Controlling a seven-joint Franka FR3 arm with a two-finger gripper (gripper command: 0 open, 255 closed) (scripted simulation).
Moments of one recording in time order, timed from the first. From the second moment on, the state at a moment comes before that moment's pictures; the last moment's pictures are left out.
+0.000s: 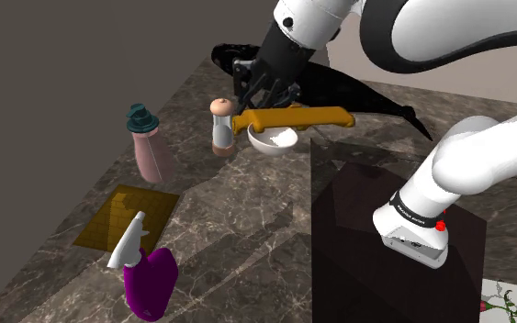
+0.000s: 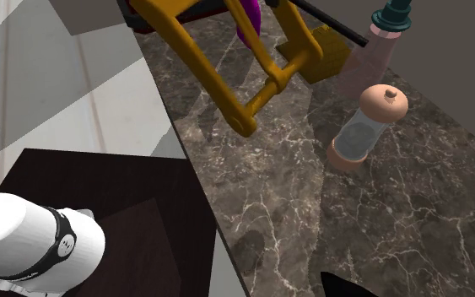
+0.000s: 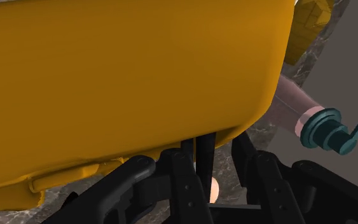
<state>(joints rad) -0.07 -0.61 0.68 -2.35 0.36 2.25 1.17</state>
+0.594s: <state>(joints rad) -0.08 -0.62 0.64 -2.24 0.34 2.12 1.17</state>
